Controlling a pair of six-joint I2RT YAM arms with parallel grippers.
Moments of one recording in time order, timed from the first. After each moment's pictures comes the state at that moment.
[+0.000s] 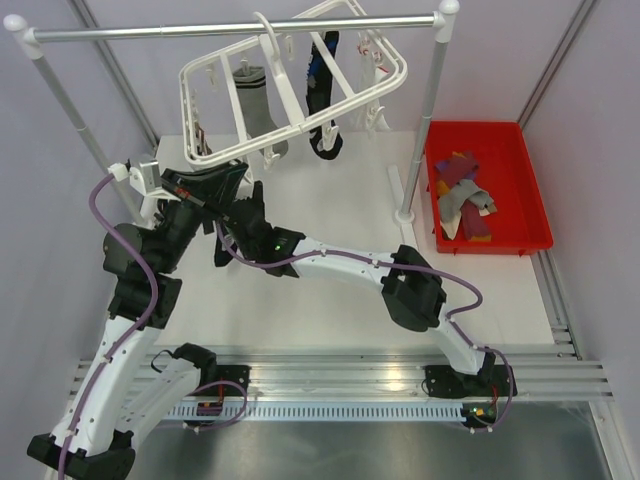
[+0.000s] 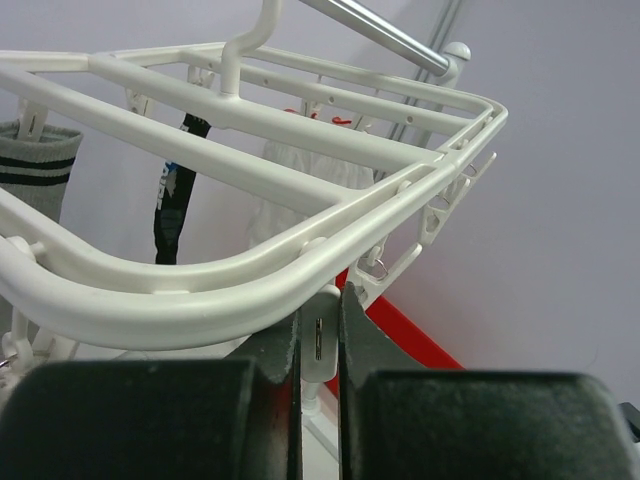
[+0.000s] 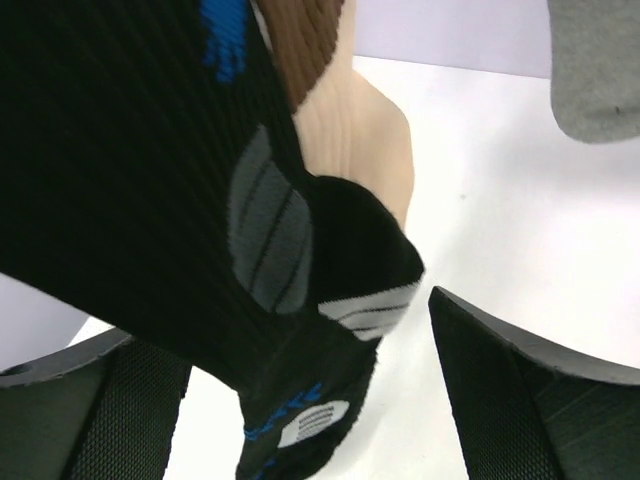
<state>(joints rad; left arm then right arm) -0.35 0.75 0.96 0.22 0.22 -0.48 1.14 2.25 1.96 0.16 0.61 0.30</state>
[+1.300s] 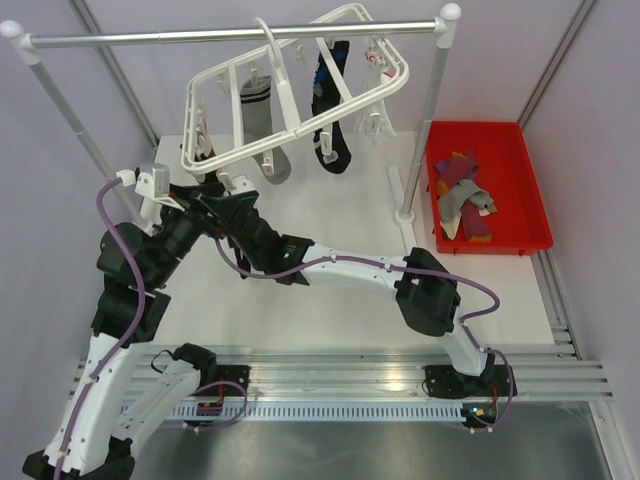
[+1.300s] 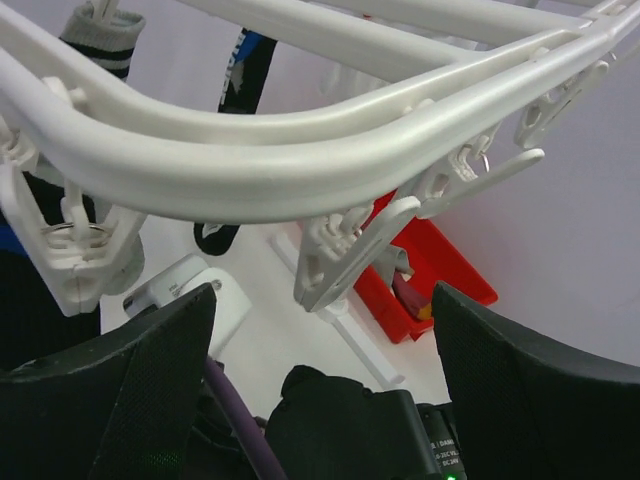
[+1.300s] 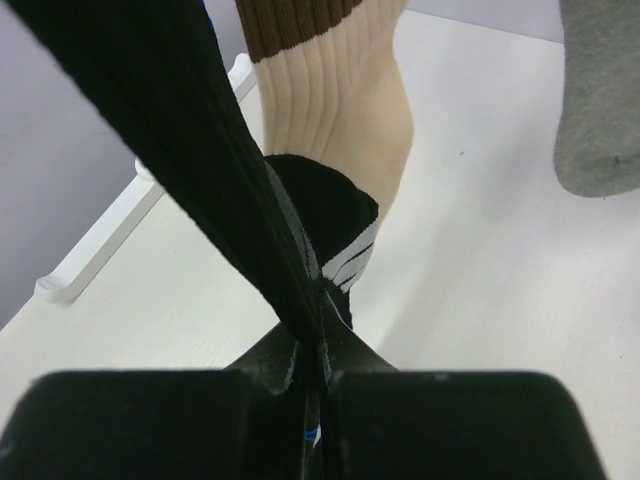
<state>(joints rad) -0.35 0.68 1.03 -0.16 0.21 -0.43 1.17 2.13 1.81 0.09 0.58 0.28</state>
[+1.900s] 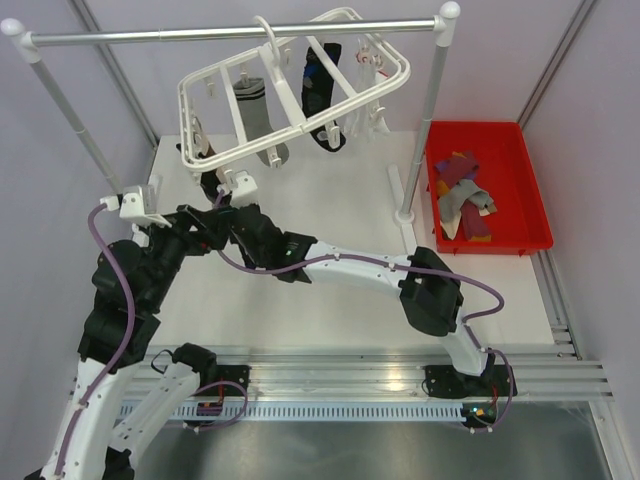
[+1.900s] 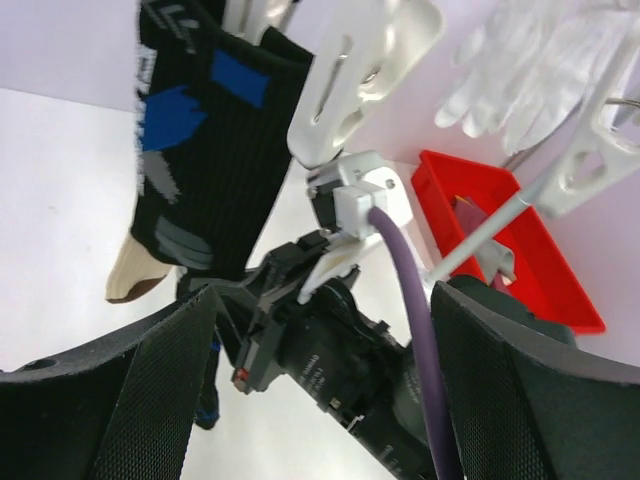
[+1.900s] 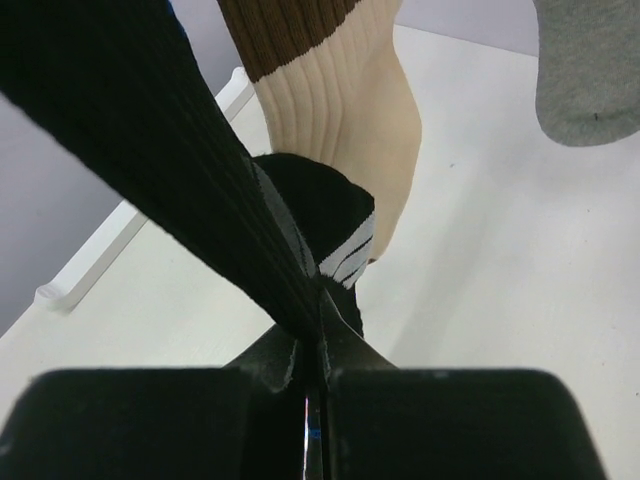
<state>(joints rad) -0.35 0.58 1.03 -0.46 -0.10 -0.41 1.16 2.12 1.81 0.10 0.58 0.26</state>
